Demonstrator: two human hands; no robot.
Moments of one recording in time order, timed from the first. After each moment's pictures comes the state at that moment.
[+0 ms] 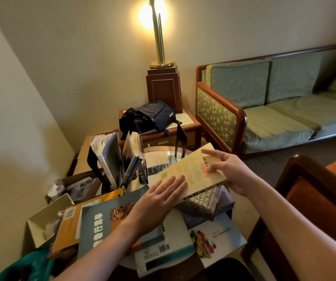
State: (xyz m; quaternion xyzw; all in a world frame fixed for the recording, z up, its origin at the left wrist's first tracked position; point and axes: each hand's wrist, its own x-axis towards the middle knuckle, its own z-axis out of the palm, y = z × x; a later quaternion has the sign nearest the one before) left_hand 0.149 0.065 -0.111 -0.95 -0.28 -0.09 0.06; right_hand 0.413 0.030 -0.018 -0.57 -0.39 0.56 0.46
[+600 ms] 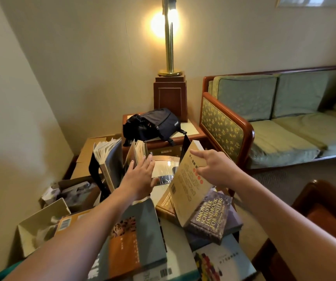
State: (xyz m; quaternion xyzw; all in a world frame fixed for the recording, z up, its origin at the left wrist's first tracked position) left_hand 0.137 0.175 -0.070 -0.85 -0.53 0.01 0.03; right_hand 0.366 0.082 0.024 -0.67 -0.64 0.29 0.23
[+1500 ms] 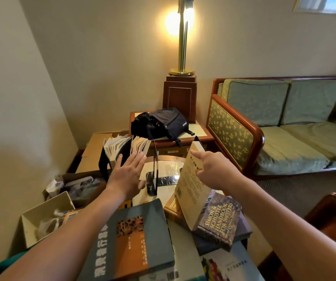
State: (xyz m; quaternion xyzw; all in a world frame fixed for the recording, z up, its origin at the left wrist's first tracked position) left_hand 0.071 0.190 -0.078 -0.84 -0.53 -0.01 0.14; right_hand 0.322 0.099 0.032 -0.72 -0.65 0.23 0.13
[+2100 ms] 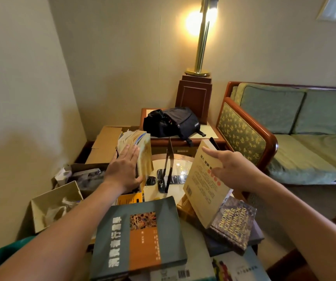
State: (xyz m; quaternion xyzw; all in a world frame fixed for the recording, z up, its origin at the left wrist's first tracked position) left_hand 0.016 0.192 -0.079 -0.79 -0.60 -0.09 0.07; right_hand 0.312 0.093 0.047 -0.67 -0.69 0.24 0.14
